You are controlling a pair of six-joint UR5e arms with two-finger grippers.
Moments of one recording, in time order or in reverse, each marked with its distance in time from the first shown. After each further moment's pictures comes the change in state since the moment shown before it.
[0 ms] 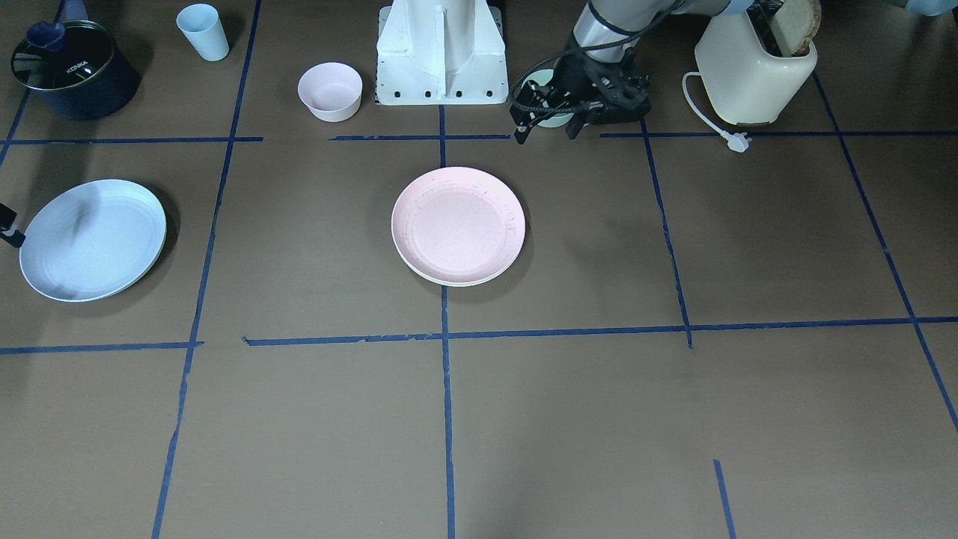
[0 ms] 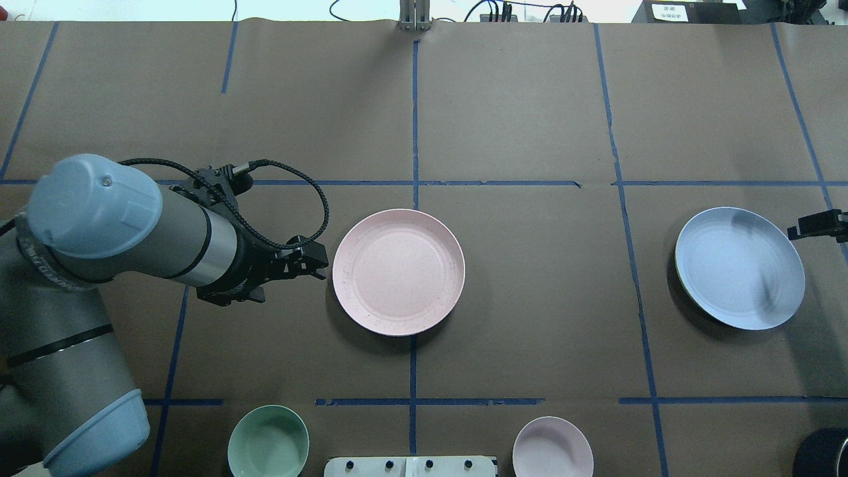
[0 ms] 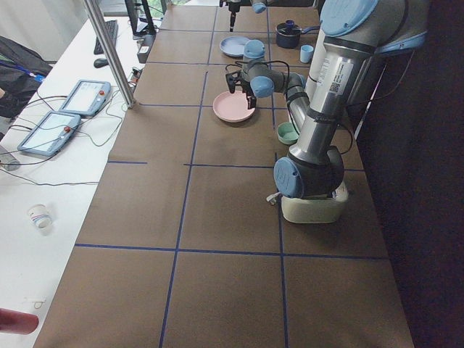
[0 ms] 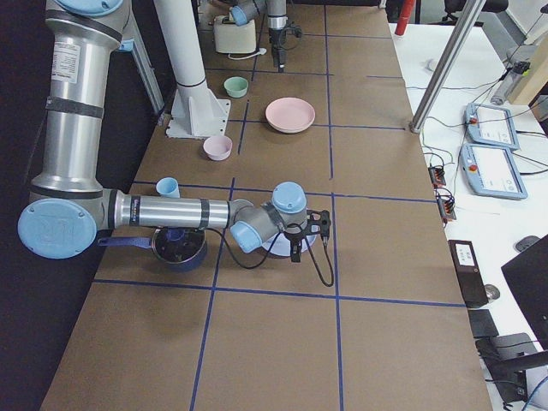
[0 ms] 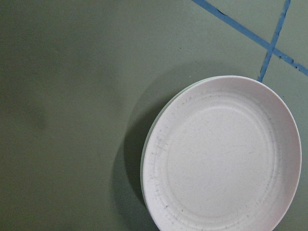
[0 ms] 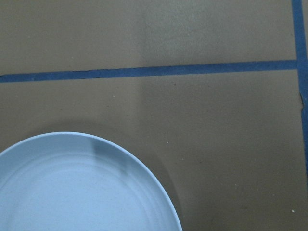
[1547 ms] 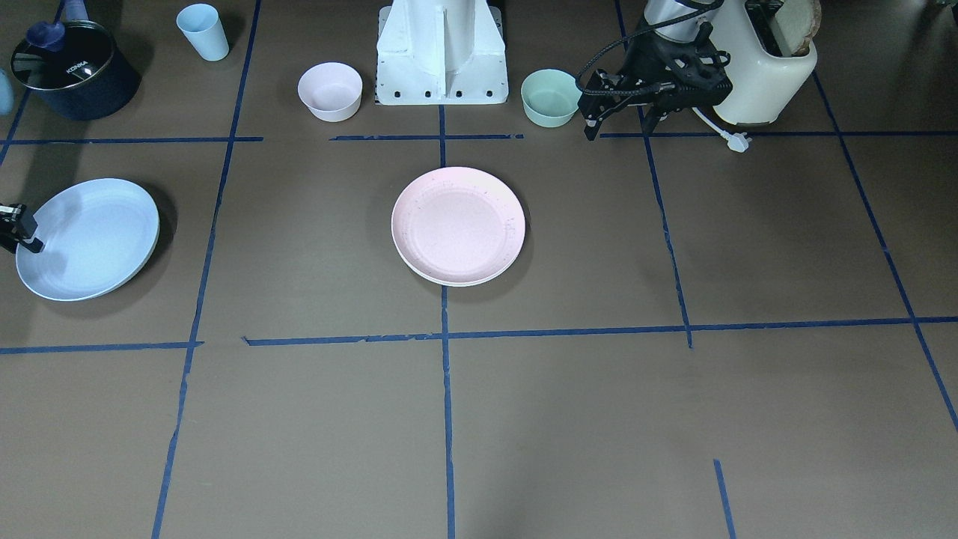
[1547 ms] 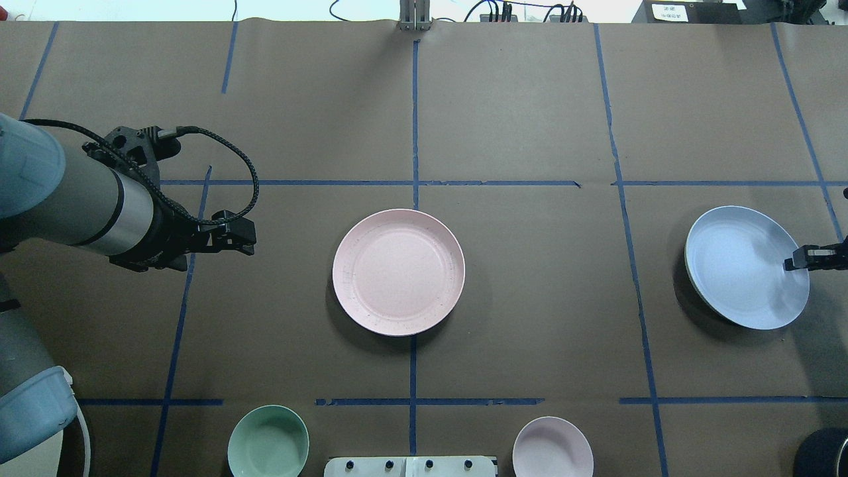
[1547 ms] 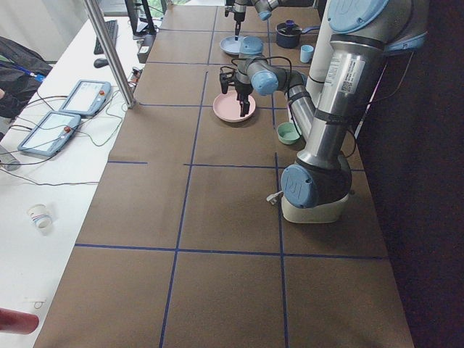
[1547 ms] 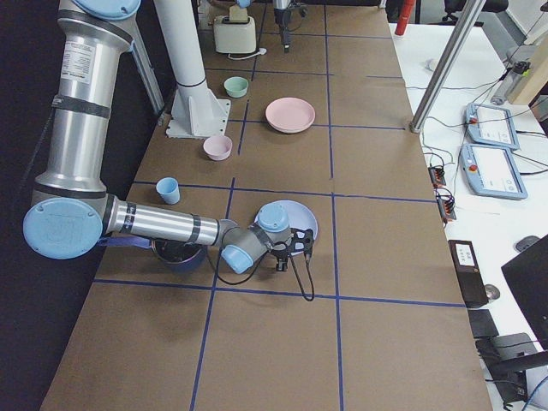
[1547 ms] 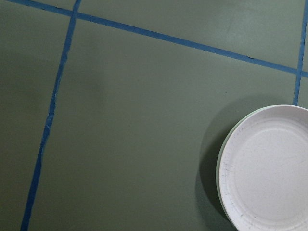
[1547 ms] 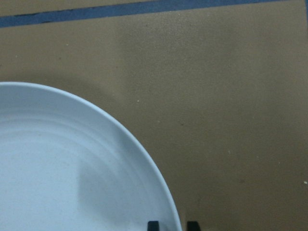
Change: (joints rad) left arm -0.112 0.084 -0.093 0.130 -0.003 0.189; right arm -0.097 -0.027 -0.078 0.127 -0.072 0.100
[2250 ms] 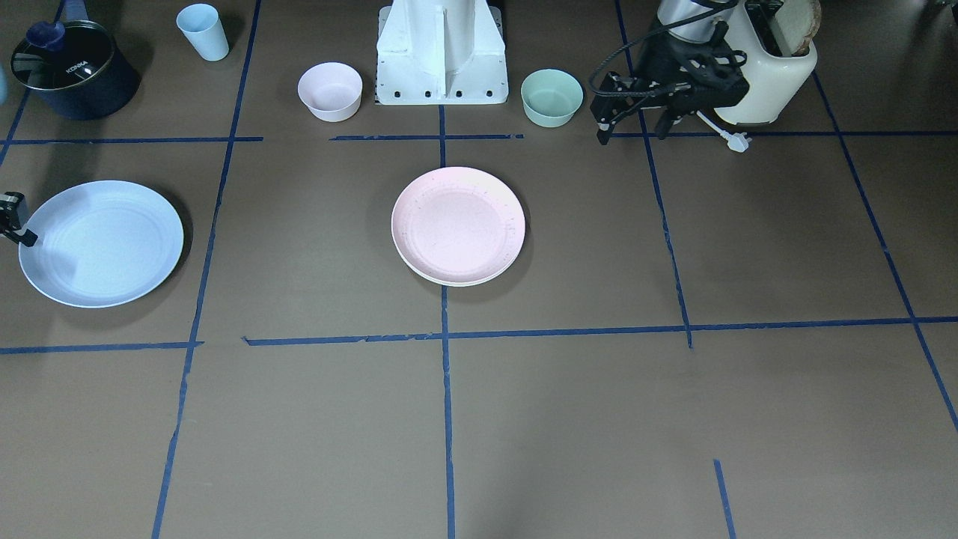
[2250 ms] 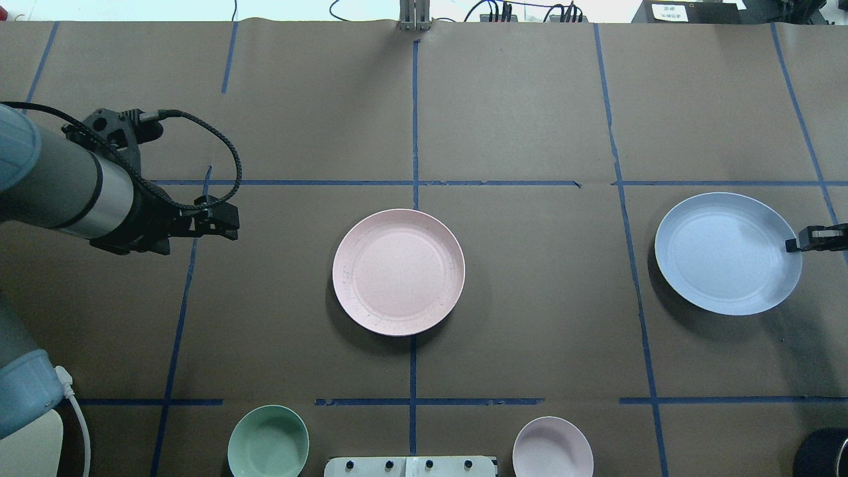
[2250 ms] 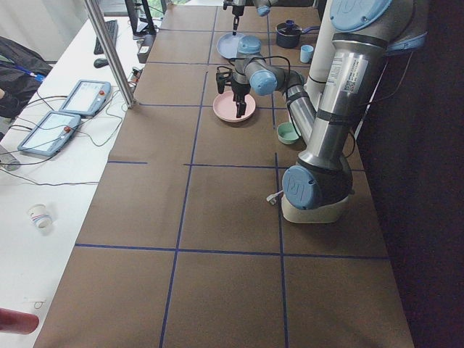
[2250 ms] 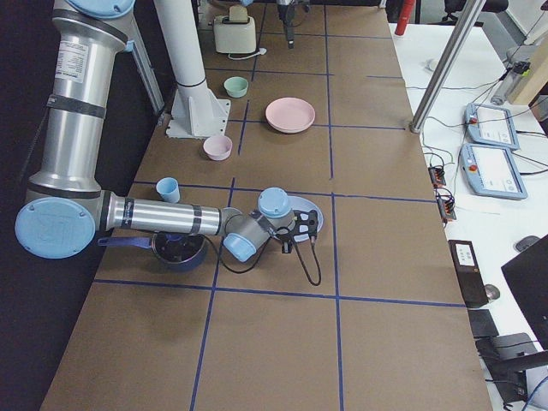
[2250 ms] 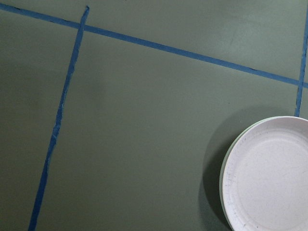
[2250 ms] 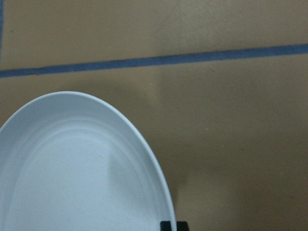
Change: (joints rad) left arm -0.071 0.015 -0.008 0.038 0.000 0.103; right arm 0.085 0.001 0.128 -0.009 0.107 0.003
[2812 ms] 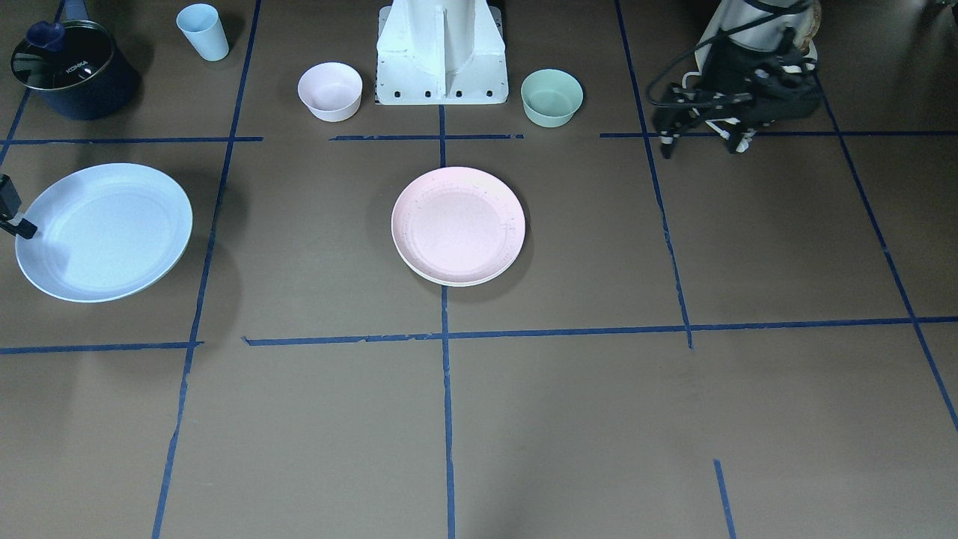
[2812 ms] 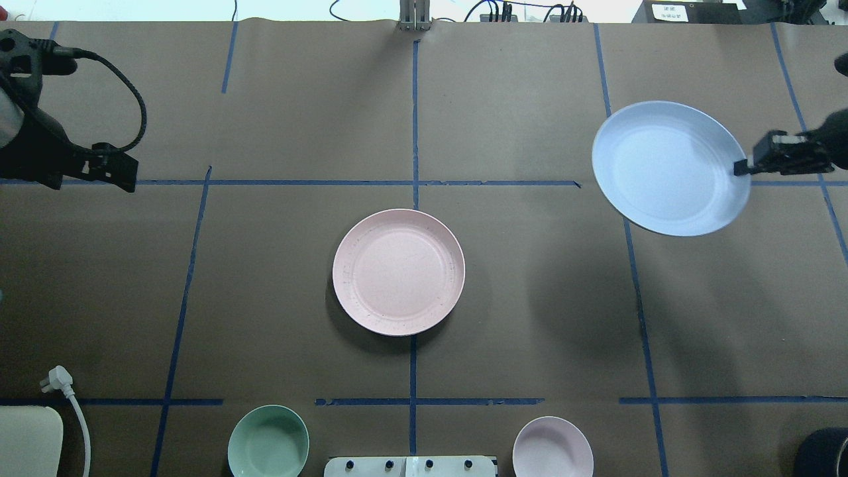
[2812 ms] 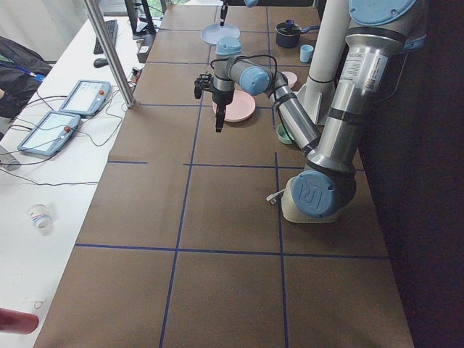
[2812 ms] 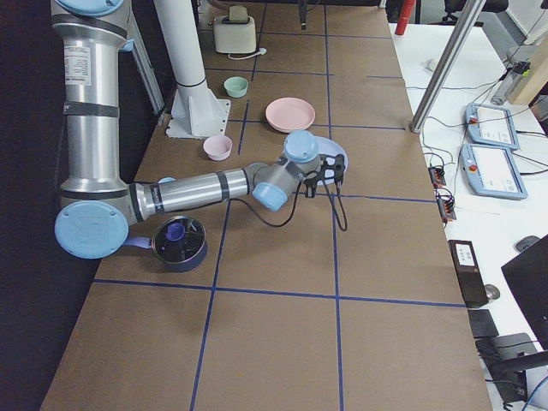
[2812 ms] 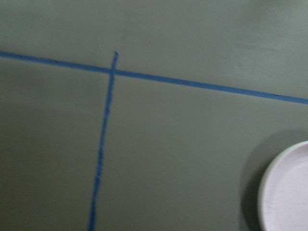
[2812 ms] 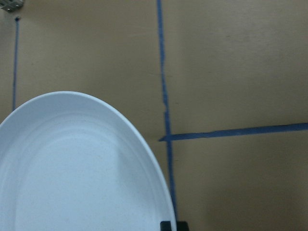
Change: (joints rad) left arm -0.254 0.041 0.048 0.170 -0.093 0.502; right arm 0.031 0.259 0.218 -0.311 0.116 0.199
